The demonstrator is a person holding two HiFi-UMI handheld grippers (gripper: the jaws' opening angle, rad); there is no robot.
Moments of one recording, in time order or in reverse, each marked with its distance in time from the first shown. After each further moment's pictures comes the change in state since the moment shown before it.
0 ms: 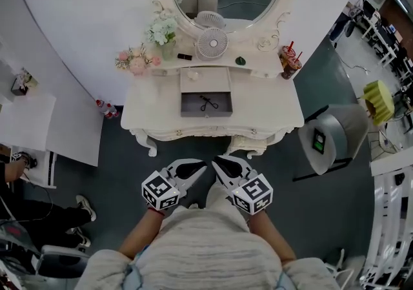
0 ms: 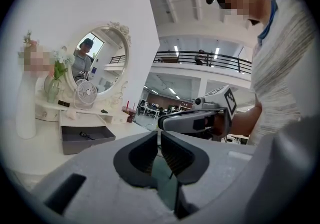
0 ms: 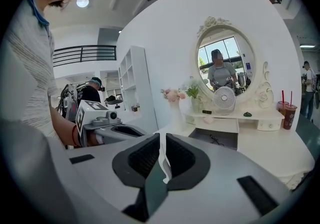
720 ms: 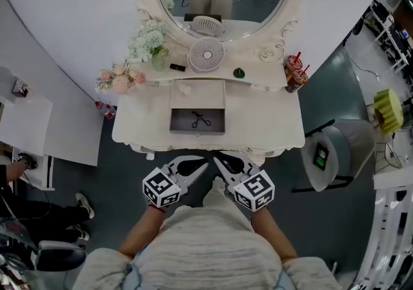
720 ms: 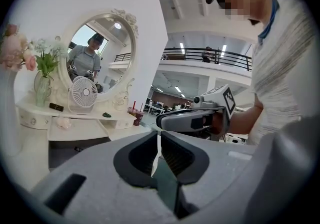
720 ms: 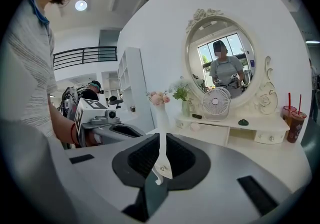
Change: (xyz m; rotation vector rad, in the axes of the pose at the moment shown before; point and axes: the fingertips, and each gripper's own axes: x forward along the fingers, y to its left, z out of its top) left arm 0.103 0.074 0.037 -0.022 0.022 0.052; right arm 0.026 -0.129 0.033 -0.004 0.015 0.056
